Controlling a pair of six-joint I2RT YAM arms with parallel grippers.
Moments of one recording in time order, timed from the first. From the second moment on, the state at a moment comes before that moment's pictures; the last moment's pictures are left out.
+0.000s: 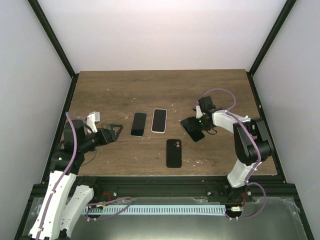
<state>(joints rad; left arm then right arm) -0.15 0.60 0.73 -0.67 0.45 -0.54 0.26 1.72 0.98 -0.44 -0.21 0.18</state>
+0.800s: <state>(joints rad) -0.15 0.67 0.70 -0.64 0.55 -0.57 0.41 1.76 1.03 -0.50 -0.04 0.07</state>
